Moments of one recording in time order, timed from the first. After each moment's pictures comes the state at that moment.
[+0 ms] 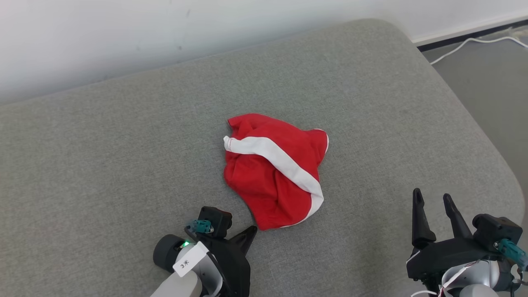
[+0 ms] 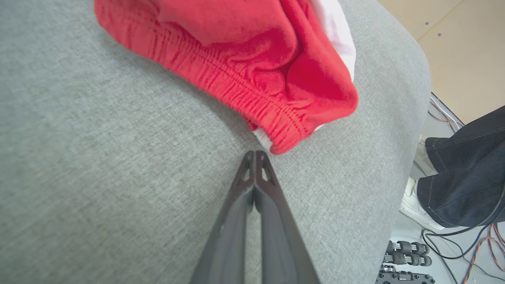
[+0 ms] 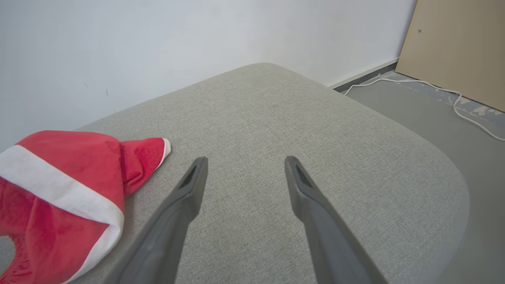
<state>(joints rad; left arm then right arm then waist) -0.46 0.06 -0.72 0.60 -0.45 -0.09 0.14 -0.03 -0.04 -0.04 0.07 0.37 -0.12 -0.03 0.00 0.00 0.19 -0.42</state>
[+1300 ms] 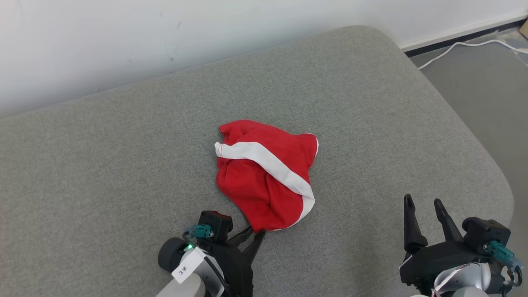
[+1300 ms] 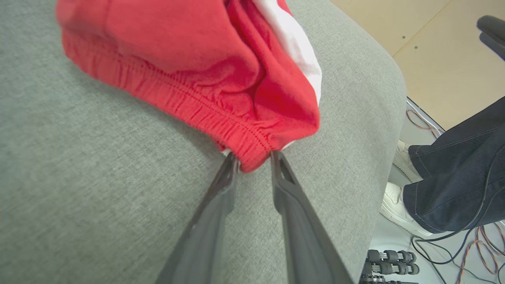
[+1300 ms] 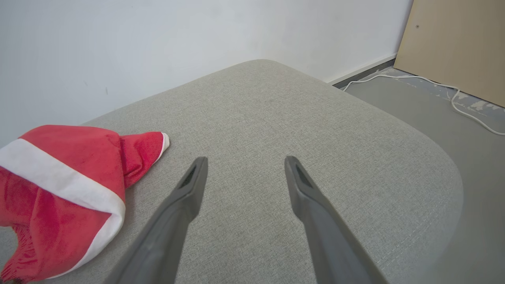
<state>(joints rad) -0.47 0.05 -0.76 0.65 -0.51 -0.11 0.04 -0.03 -0.04 -0.01 0.11 0.37 -0.12 -0.03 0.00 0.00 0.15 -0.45</state>
